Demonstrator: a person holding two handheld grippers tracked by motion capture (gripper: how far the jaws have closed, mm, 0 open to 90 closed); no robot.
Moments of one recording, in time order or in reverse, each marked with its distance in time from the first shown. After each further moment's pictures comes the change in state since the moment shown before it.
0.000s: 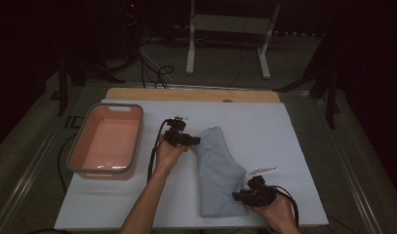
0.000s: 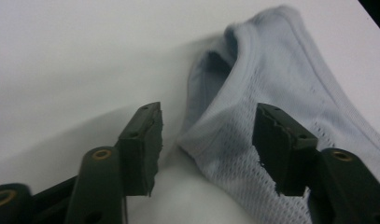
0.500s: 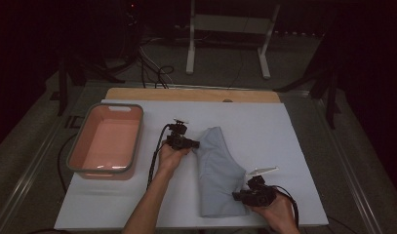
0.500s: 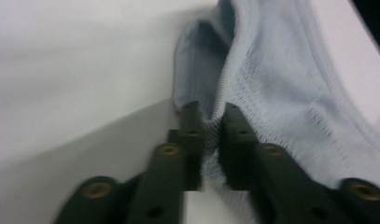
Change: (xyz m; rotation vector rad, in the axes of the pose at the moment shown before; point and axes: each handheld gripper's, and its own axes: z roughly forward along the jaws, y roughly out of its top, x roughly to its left) left arm 0.002 -0.002 0.012 0.025 -0.076 -0.056; right arm 0.000 0.001 0.000 0.003 -0.003 -0.003
